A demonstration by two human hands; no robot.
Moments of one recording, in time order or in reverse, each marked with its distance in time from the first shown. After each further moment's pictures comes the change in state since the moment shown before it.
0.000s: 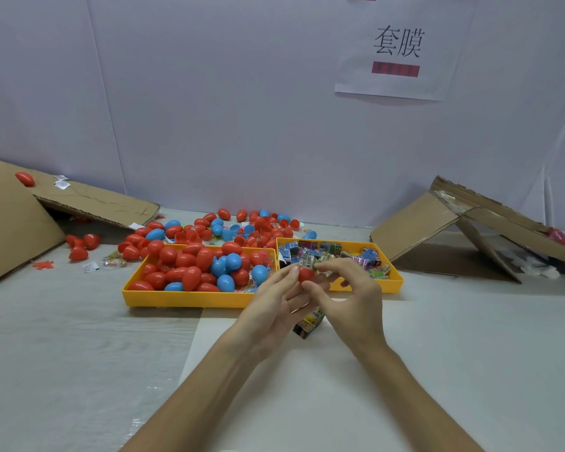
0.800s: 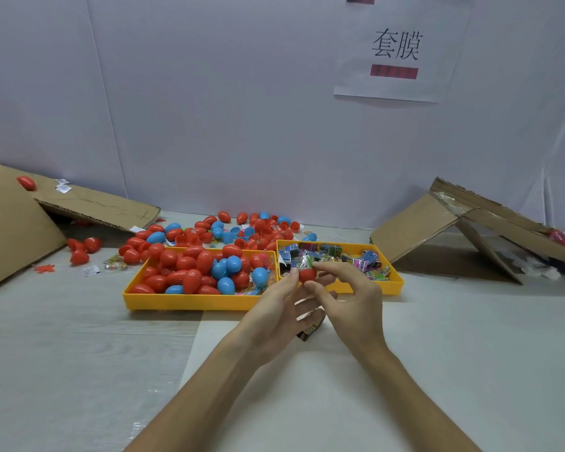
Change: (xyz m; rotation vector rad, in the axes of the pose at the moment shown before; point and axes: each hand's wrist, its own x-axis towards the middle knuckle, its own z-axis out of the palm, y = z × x) left_hand 0.005 -0.005 -0.002 0.103 -0.069 -0.070; right_hand 0.000 -0.005 0.000 0.063 -0.003 0.081
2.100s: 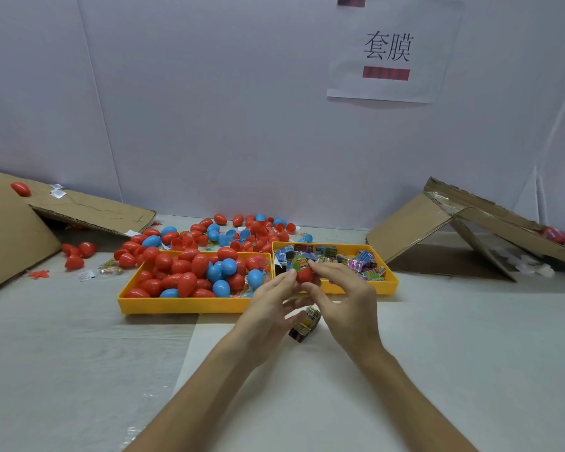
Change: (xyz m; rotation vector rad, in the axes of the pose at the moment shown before) left_hand -0.004 0.003 0.007 0.092 0.149 0.062; right_hand 0.001 0.005 -0.001 -0.060 -0.001 -0.086
